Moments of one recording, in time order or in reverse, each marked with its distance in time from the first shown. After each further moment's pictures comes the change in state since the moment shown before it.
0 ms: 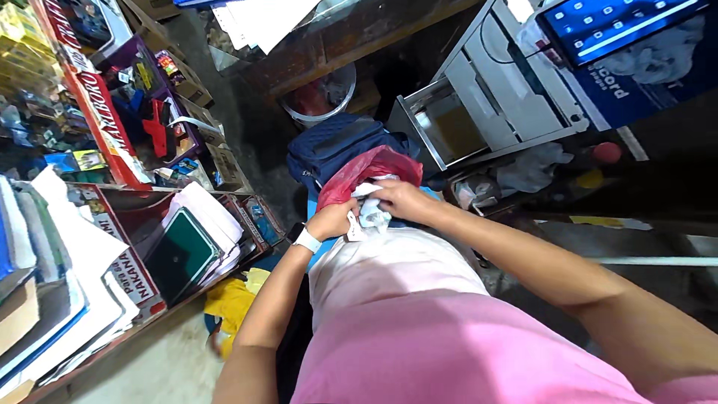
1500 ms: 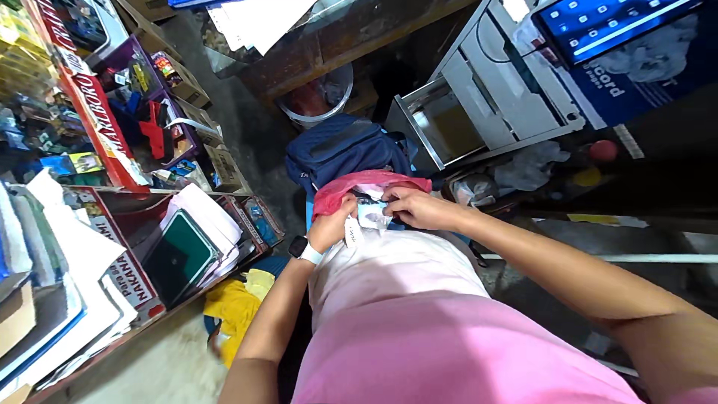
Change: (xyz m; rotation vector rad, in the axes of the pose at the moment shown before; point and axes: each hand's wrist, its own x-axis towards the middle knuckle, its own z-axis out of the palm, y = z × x) left_hand 0.000 -0.018 0.033 -0.014 0.379 0.262; right_hand -0.030 0.005 -0.022 0.136 -0.252 0.059
